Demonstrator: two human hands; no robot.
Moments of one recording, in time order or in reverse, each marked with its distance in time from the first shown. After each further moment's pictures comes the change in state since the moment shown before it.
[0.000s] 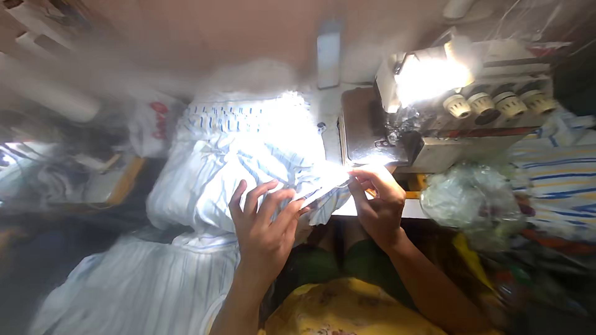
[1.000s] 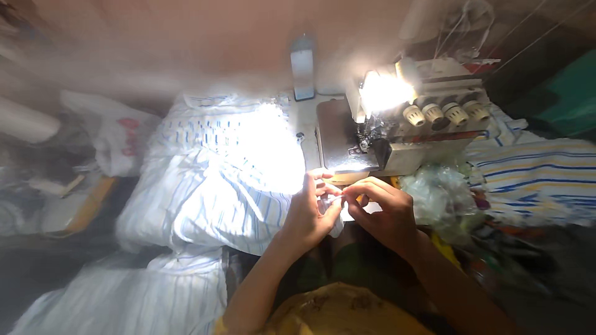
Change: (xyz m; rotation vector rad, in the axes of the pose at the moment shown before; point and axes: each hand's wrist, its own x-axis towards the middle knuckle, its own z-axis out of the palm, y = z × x) left_hand 0.038 0.045 0.074 -0.719 -0.234 -0.151; right_hand 0.013 -0.001 -0.058 -0.159 -0.222 -0.133
